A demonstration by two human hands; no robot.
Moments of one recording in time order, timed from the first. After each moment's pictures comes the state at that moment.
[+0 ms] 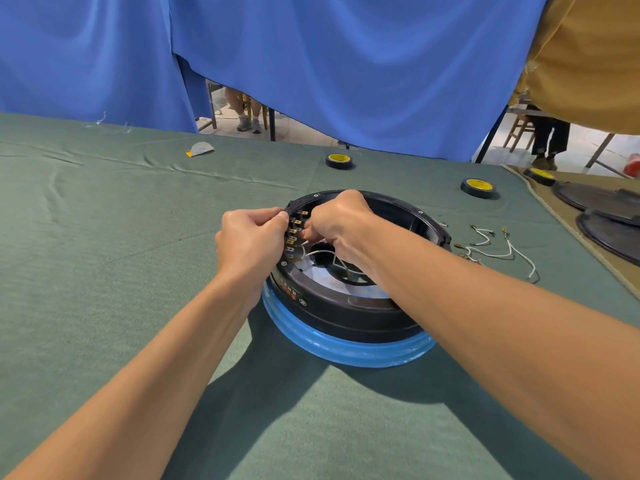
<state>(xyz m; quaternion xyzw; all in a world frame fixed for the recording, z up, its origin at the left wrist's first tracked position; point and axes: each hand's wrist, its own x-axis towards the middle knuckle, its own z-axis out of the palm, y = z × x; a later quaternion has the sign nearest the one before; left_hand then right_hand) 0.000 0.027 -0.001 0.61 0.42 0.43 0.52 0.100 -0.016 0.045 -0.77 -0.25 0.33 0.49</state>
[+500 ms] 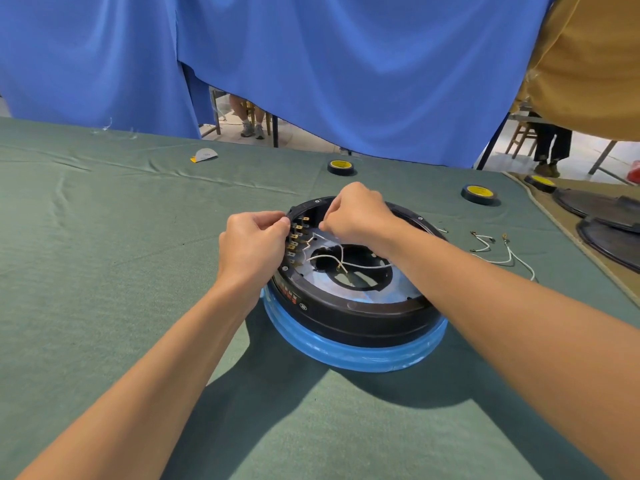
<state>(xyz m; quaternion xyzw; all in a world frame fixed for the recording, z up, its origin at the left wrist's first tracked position) 0.000 0.029 -0.002 0.63 0.41 0.42 0.50 0.128 -0.028 0.049 -0.86 -0.42 0.12 0.27</state>
